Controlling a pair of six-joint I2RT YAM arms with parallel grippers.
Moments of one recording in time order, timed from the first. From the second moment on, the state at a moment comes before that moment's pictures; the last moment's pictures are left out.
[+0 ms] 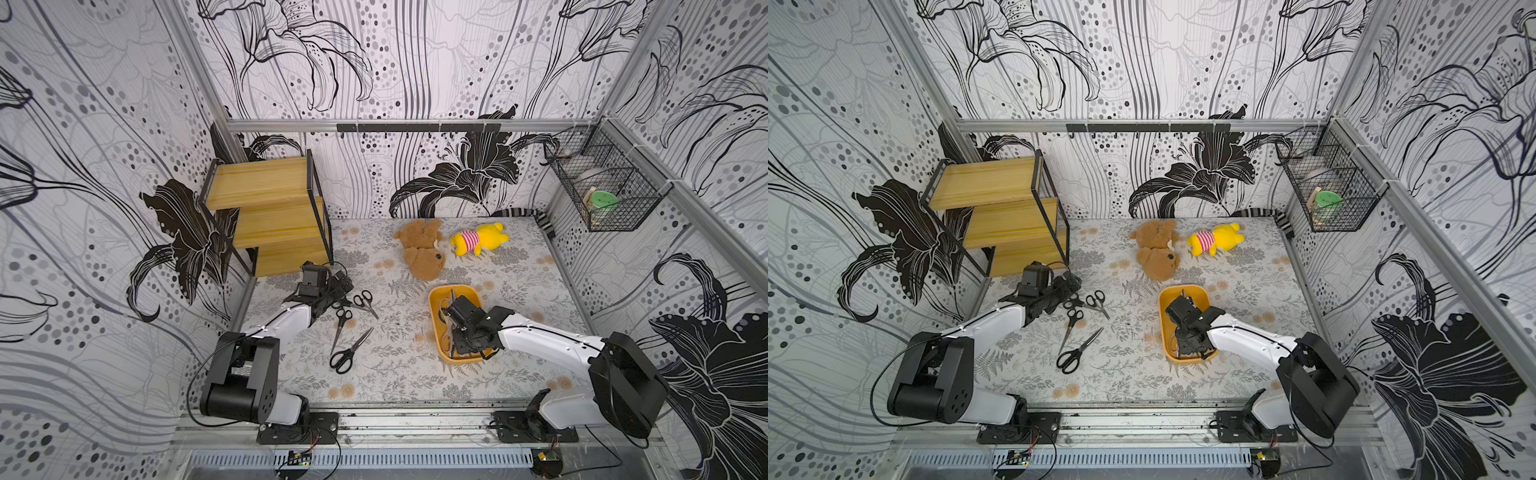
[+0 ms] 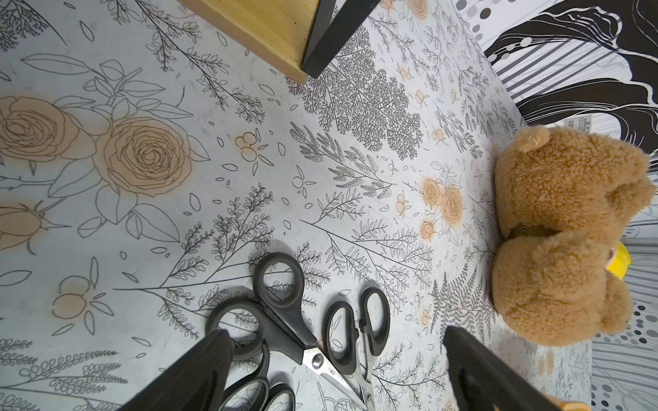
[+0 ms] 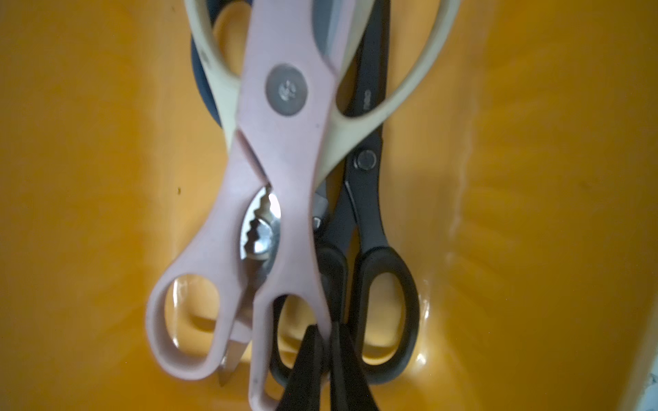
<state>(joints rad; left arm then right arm) -0.11 1.45 0.72 -0.06 0.12 -0.80 0.75 1.40 0.76 -0.69 0.18 0.52</state>
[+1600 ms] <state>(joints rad) -0.11 1.48 0.72 -0.06 0.12 -0.82 0.90 2.36 2.04 -0.60 0.07 0.27</state>
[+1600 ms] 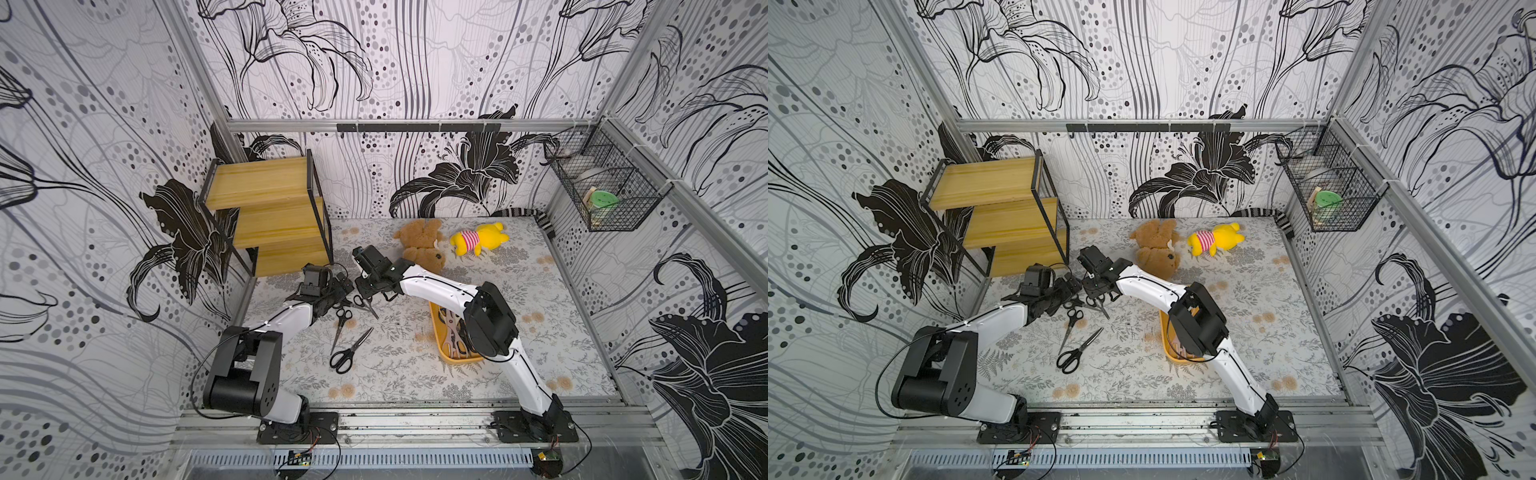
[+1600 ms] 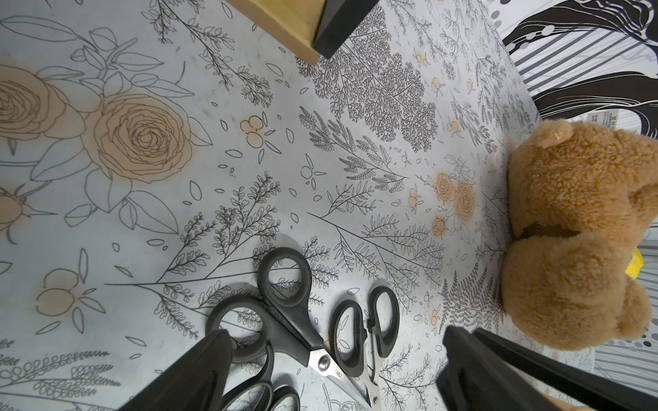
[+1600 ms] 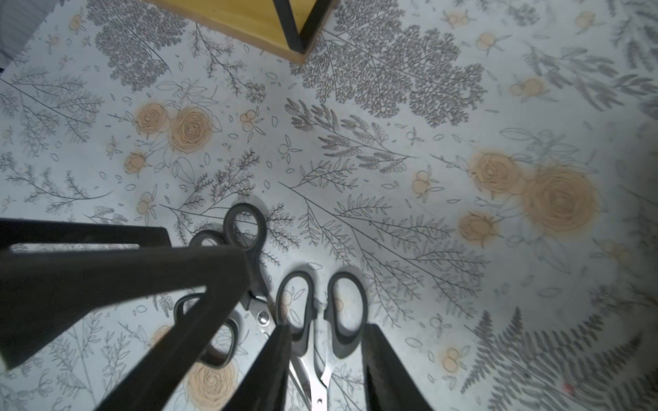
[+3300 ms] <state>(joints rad) -0.08 1.40 0.72 -0.07 -0.01 -0.85 0.86 2.49 2.12 -0.69 0.11 0.30</state>
